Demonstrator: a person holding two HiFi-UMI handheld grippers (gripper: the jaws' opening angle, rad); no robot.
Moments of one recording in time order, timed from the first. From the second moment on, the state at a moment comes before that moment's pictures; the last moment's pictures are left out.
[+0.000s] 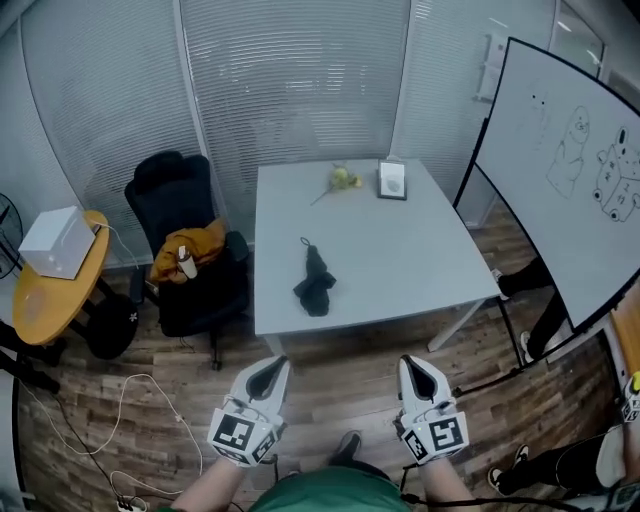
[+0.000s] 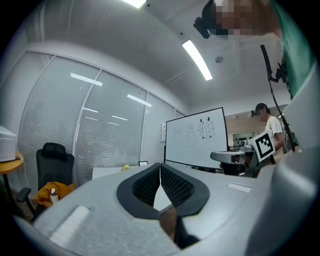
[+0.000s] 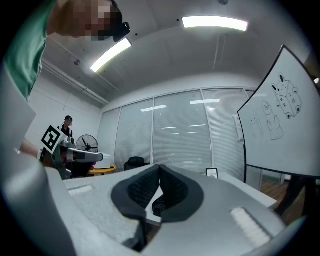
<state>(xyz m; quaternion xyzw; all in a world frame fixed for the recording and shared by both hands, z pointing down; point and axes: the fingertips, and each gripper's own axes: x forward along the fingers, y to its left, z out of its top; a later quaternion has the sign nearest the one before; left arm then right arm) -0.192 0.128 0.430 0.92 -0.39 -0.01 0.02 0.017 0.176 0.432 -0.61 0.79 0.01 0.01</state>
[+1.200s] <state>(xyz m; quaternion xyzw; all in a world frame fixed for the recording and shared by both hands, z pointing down) -0.089 -0.055 0.472 0.90 -0.42 0.05 0.04 0.149 0.023 0.455 -0.61 0.79 -0.02 0.00</state>
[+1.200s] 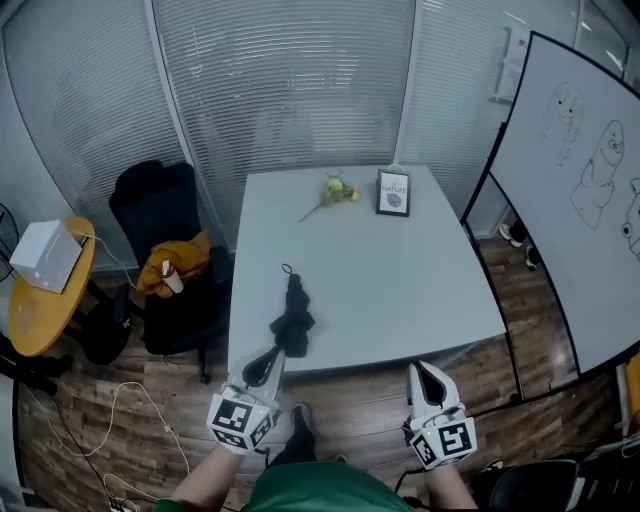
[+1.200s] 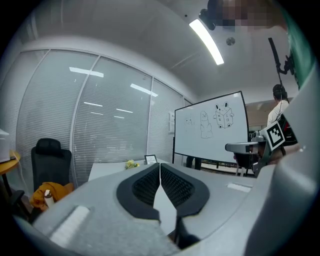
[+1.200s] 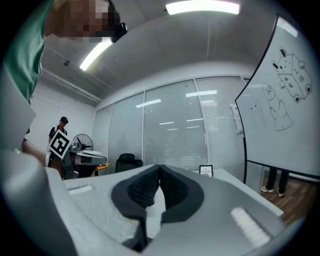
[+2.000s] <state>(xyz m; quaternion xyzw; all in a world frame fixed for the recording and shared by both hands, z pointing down) -0.102 -0.265 0.600 0.91 -0.34 0.13 0.18 0.114 -0.141 0.477 -0.65 0.76 -0.06 -0.08</state>
